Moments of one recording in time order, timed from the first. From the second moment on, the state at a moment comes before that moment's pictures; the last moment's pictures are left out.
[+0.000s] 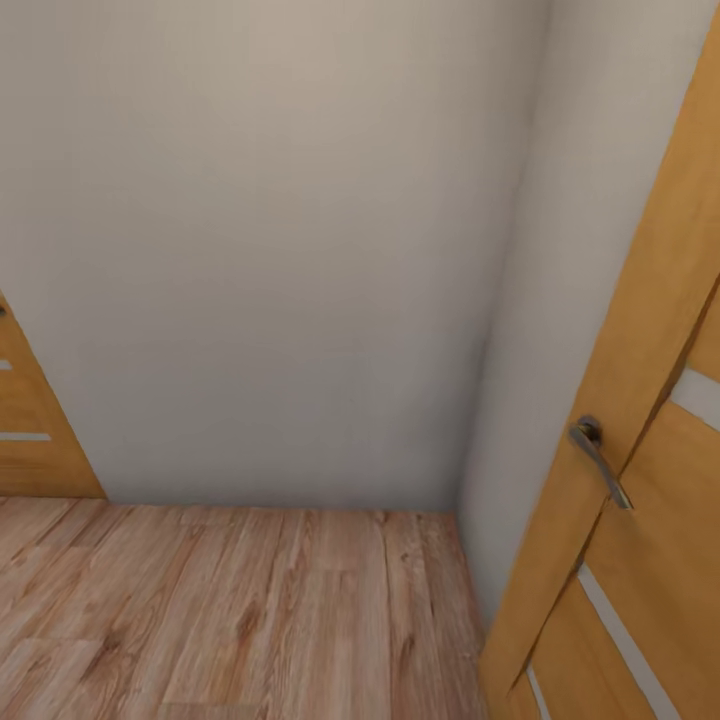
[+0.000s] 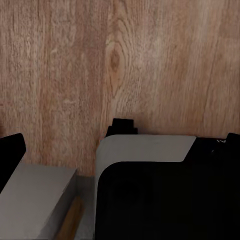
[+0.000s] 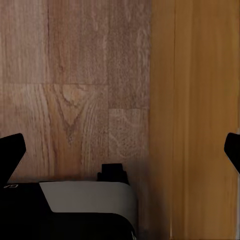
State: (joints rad) left arm -0.30 0.00 -0.05 0.04 0.10 -0.06 0.06; right arm -0.31 -0.01 0.06 0.03 -0.05 -0.20 -0.07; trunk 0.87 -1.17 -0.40
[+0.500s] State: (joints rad) left arm -0.30 0.00 -0.05 0.04 0.10 -0.06 0.06; right arm -0.31 -0.01 0.06 0.03 -0.05 -0.20 -0.07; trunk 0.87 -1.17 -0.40
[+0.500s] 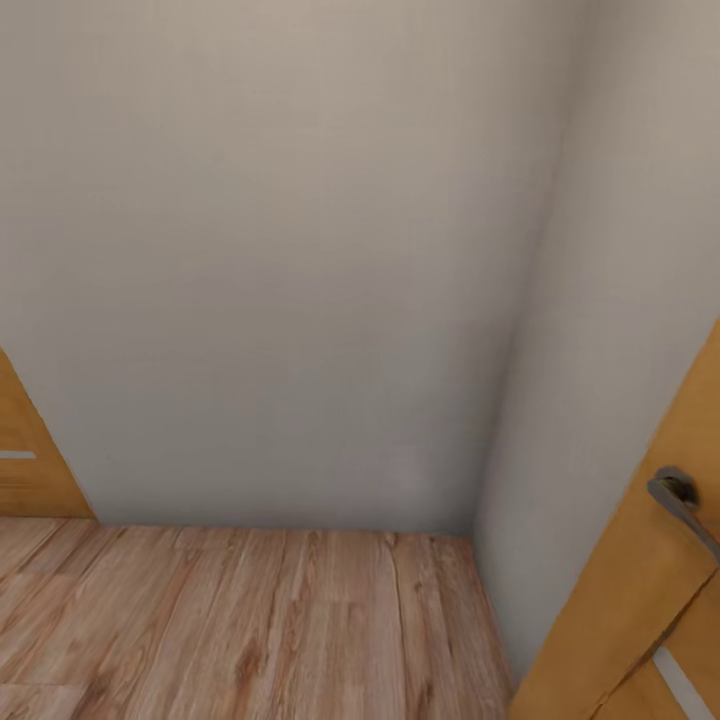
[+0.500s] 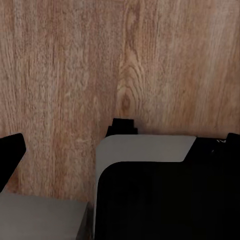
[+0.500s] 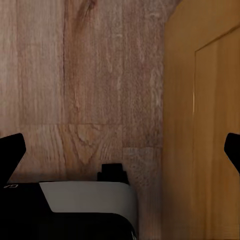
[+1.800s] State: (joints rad) left arm -0.30 0.00 -0.05 0.04 0.10 -0.06 0.06; right arm -0.31 -0.01 0.06 0.03 -0.05 -0.20 -0.07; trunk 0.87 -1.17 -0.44
